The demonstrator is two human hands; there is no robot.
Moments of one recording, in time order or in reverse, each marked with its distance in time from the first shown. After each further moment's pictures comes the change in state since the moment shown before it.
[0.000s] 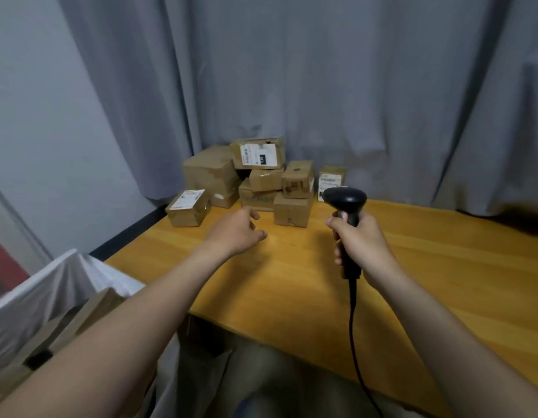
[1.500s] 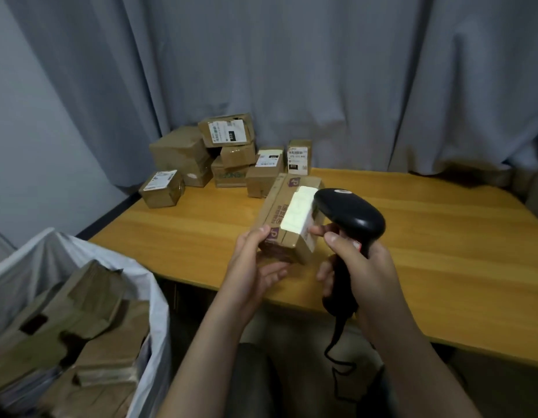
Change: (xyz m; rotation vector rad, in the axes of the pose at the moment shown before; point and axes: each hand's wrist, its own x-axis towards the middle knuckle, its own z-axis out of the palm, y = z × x) left_hand -0.169 0.063 0.065 -1.529 -0.177 -0.247; right_hand -0.168 0.011 -0.022 0.458 0.084 0.040
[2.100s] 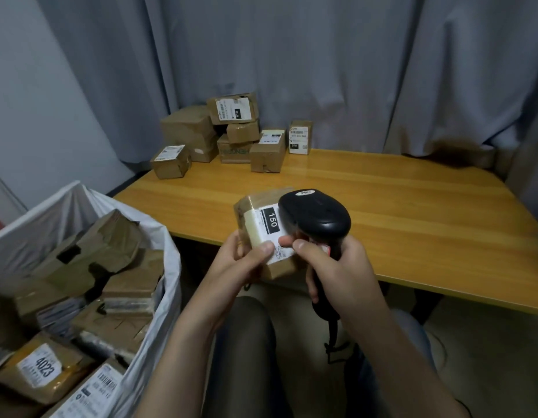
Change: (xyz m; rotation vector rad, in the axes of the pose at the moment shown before) left_hand -0.102 -0.038 -0.054 0.263 -0.155 0.207; right_hand -0.097 0.026 -0.004 -0.226 -0.164 -0.047
